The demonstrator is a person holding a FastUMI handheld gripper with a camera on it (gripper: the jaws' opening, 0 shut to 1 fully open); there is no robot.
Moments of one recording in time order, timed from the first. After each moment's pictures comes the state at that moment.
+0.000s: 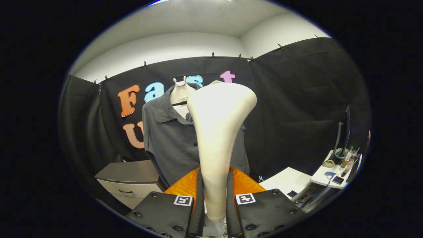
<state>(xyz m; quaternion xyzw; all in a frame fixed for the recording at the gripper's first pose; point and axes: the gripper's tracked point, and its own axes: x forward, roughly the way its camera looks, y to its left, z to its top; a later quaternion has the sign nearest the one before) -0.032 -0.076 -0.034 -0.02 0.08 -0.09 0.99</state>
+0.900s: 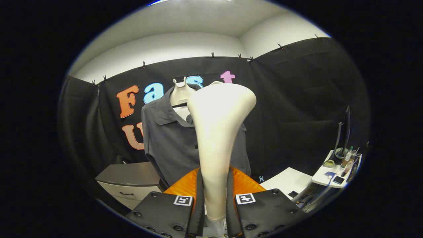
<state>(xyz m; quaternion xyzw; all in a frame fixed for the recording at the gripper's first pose) -0.019 -0.067 -0.029 -0.02 0.08 -0.09 0.99</state>
